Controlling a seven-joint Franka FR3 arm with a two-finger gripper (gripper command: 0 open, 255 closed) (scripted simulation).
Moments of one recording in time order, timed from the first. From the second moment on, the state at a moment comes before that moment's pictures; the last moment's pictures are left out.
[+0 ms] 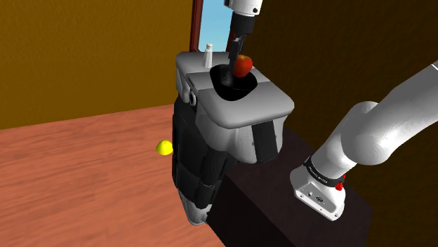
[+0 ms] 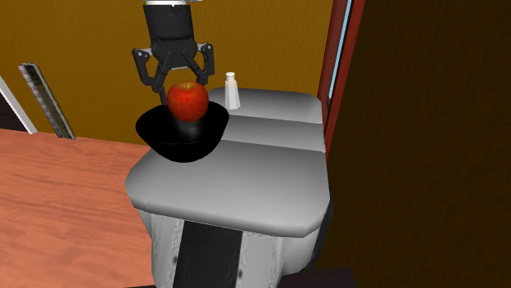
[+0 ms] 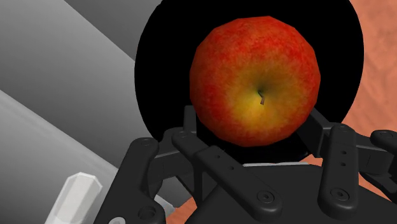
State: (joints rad) arm 0.16 -0.24 0.04 -2.14 0.03 1.84 -0.31
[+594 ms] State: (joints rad) arm 0.16 -0.24 0.04 -2.14 0.03 1.84 -0.31
